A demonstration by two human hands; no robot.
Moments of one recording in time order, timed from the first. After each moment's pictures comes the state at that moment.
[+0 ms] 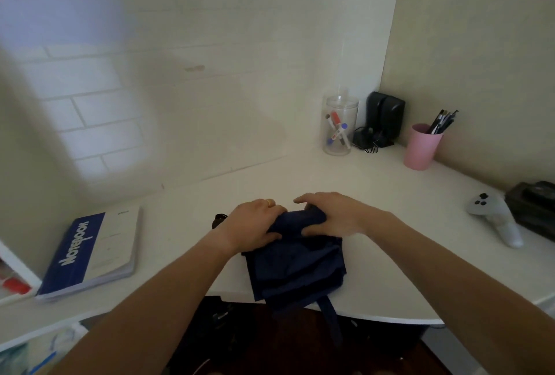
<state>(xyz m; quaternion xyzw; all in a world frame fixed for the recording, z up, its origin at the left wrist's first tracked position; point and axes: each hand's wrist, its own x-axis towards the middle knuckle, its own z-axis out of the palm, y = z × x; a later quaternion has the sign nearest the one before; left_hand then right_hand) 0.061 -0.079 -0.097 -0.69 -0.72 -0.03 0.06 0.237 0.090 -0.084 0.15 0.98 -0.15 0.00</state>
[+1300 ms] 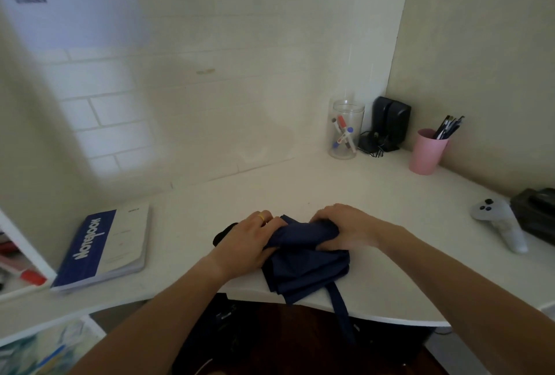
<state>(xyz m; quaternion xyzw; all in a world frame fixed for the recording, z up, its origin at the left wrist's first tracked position) 0.066 -0.119 -0.127 -0.70 -0.69 -0.17 0.07 0.257 0.078 -0.090 0.15 0.97 -0.17 0.01</state>
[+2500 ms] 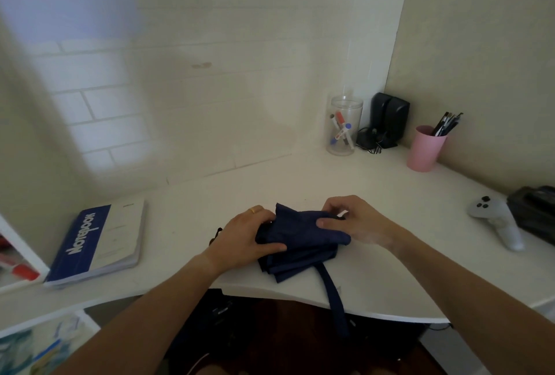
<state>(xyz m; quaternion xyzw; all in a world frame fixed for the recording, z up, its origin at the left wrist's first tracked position) 0.069 -0.117 -0.124 -0.62 -0.73 -0.29 -0.02 0.279 0.082 -0.091 0.17 0.89 -0.40 -0.15</state>
